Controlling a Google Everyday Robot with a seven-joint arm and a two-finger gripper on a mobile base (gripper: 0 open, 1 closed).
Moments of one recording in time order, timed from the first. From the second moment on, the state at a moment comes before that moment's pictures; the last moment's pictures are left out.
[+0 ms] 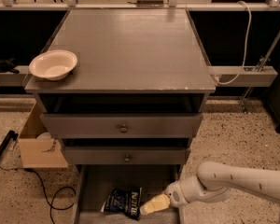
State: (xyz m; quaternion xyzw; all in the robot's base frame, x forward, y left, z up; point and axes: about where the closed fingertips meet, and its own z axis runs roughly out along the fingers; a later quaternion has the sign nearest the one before) arm 0.401 -0.053 0.412 -0.25 0.86 0.43 0.09
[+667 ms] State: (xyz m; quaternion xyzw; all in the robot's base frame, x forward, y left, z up) arm 0.402 -0.066 0.405 -0.15 0.87 0.43 0.19
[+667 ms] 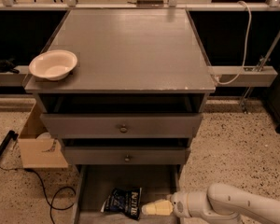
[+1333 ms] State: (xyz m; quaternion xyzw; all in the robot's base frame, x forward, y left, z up) arm 0.408 -0.051 0.398 -0.16 0.87 0.42 0.20
